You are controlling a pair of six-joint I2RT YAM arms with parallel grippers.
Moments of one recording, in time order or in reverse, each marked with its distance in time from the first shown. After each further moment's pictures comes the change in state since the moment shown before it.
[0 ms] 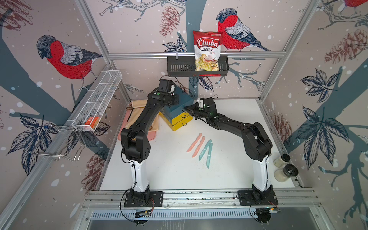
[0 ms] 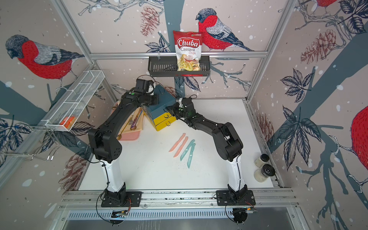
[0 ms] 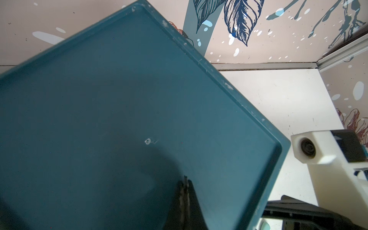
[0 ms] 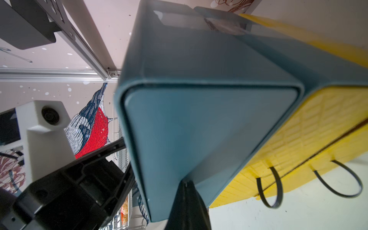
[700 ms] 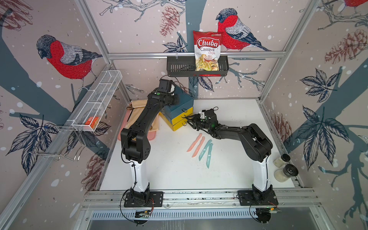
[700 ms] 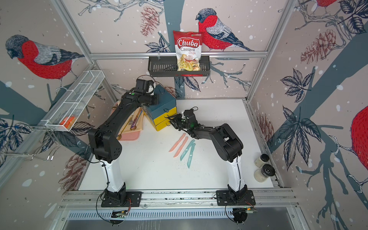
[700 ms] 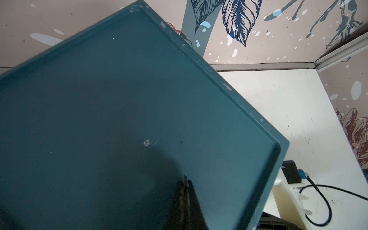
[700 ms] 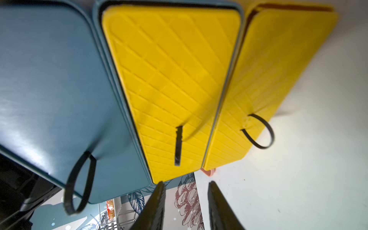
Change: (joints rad) left arm 0.000 -0.002 -0.007 0.011 0.004 0.000; right arm 0.012 0.010 -0.246 0.202 -0.013 0.085
